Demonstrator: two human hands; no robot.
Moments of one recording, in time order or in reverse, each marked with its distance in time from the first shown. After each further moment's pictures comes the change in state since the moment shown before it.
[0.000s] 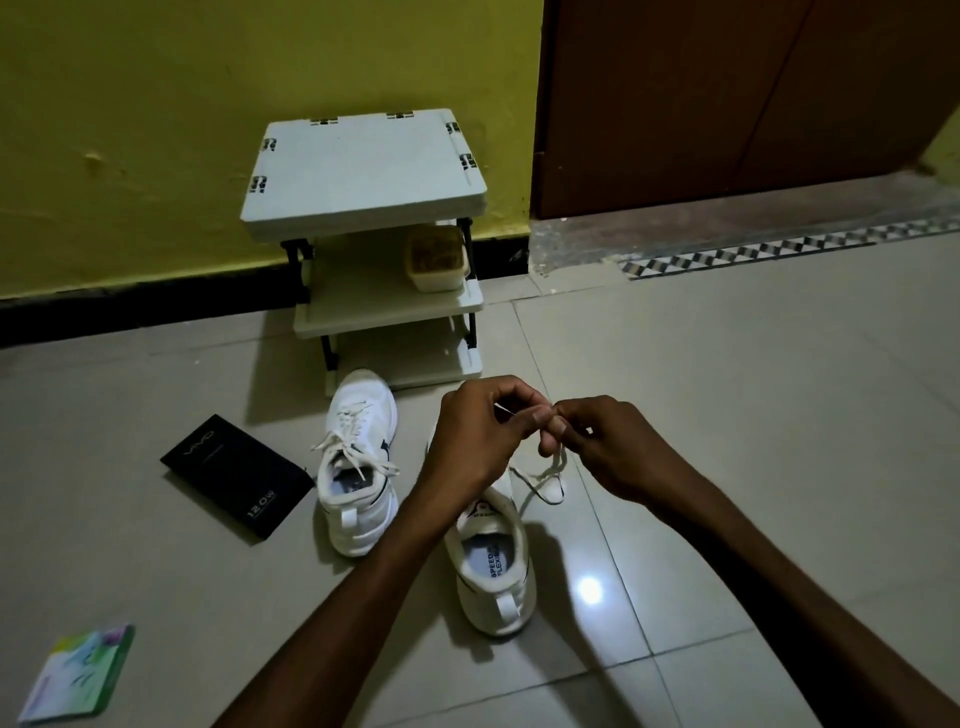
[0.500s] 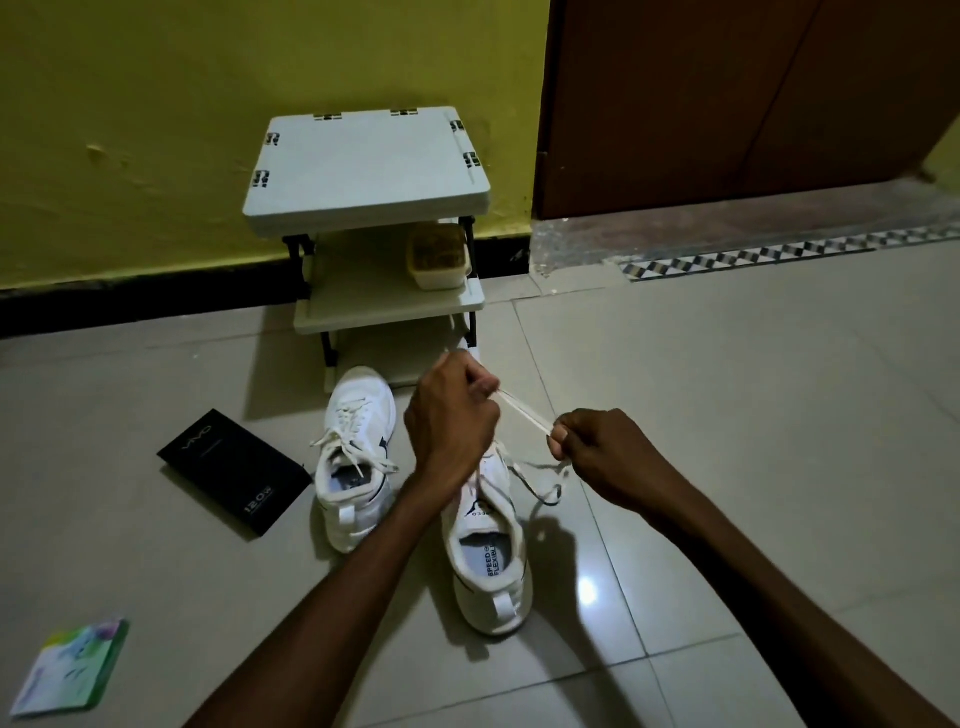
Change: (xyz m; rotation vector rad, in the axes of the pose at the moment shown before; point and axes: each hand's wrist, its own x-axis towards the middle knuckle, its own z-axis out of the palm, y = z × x) left_hand 0.021 -0.018 0.001 0.371 0.393 -0.100; right_hand 0.003 0.014 0.013 -0.073 0.037 0.080
